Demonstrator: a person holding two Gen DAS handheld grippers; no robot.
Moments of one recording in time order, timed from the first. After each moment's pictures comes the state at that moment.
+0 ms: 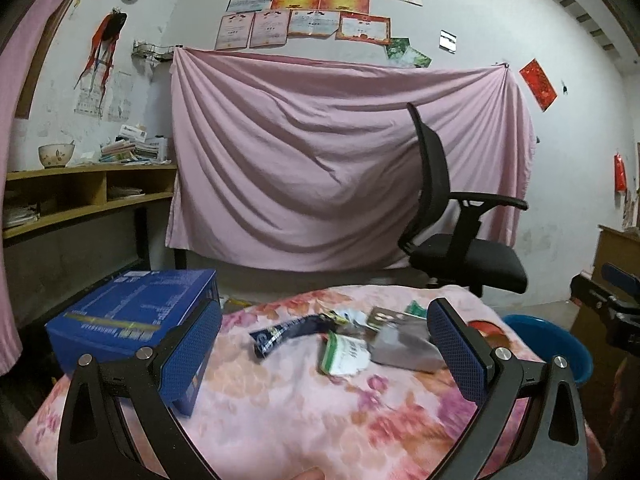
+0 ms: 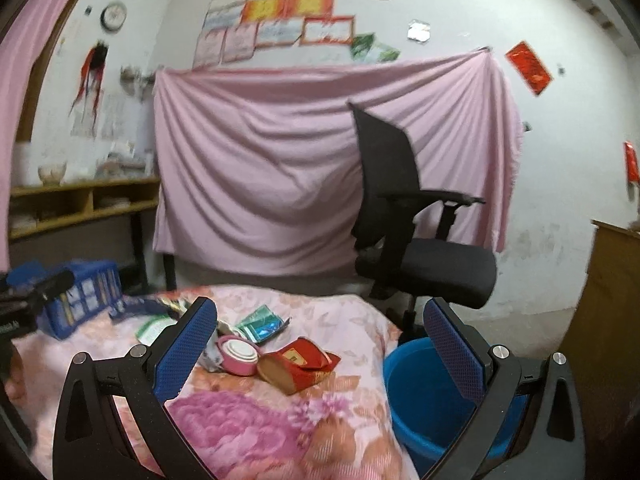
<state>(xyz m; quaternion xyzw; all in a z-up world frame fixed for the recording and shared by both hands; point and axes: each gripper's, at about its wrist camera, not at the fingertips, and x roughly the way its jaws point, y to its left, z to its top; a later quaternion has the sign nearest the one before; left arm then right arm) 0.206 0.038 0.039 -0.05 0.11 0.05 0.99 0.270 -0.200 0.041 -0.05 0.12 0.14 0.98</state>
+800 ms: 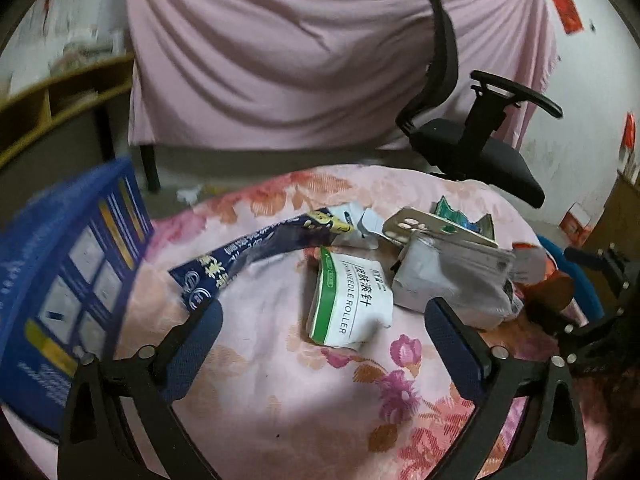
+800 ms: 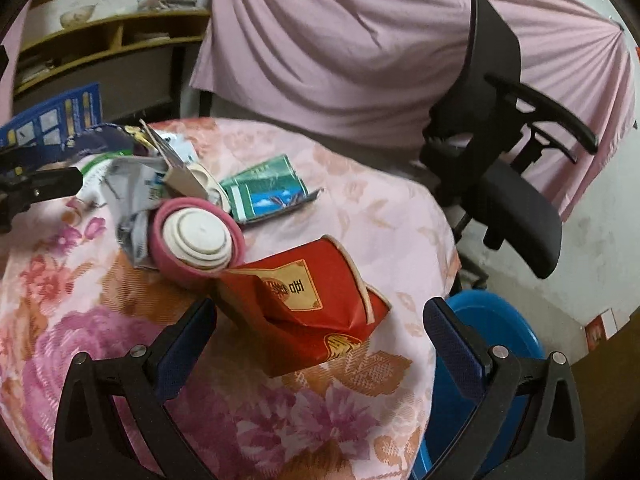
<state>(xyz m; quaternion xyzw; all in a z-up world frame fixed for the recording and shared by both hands) 0.345 0.054 -0.036 -0.08 0.36 -0.01 0.93 0.385 -0.157 -0.041 -0.21 0.34 0.21 0.89</state>
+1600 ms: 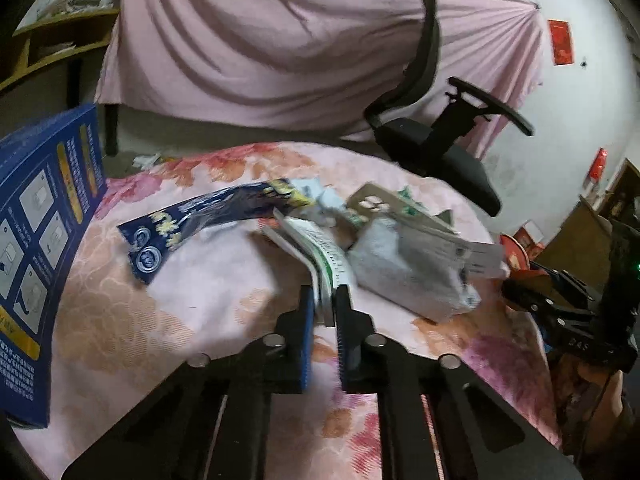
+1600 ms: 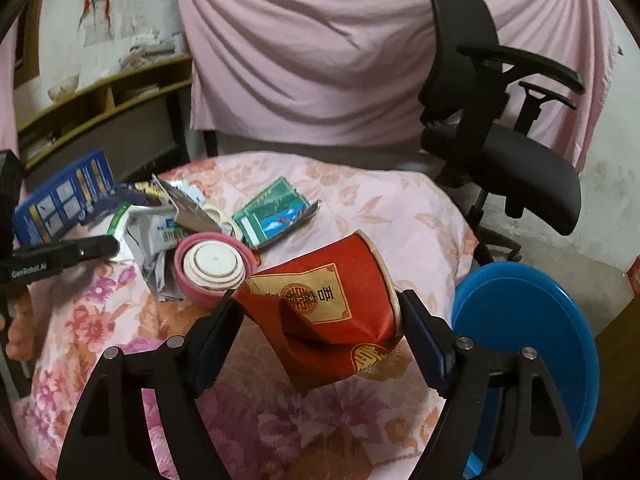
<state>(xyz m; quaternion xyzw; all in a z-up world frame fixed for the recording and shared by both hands) 0.329 0.059 -0.031 -0.15 0.36 -0.09 0.92 0.378 -0.186 -0.022 -0.08 0.34 0.24 0.91</state>
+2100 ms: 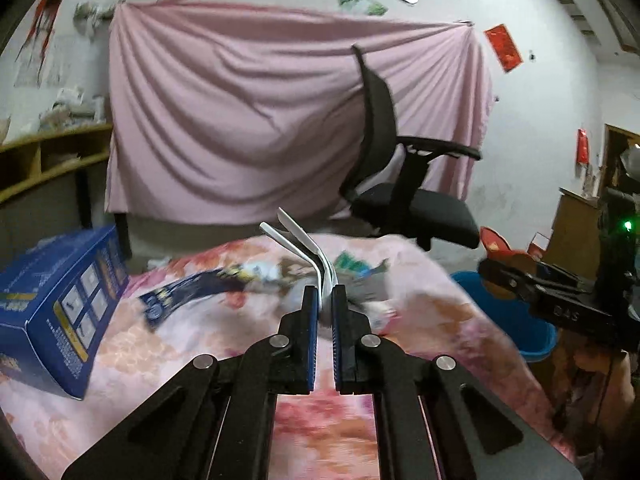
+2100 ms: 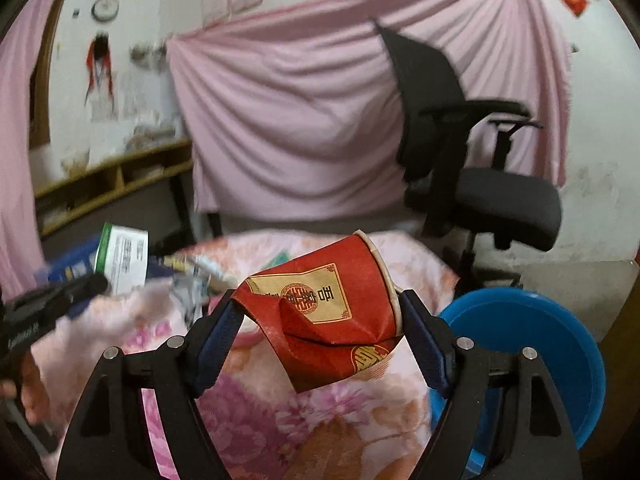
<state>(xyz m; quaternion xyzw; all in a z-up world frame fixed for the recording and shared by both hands) 0.251 -0.021 0.015 -0.04 0.20 -0.06 0.98 0.334 -0.228 0.009 0.01 0.21 0.23 0.95</state>
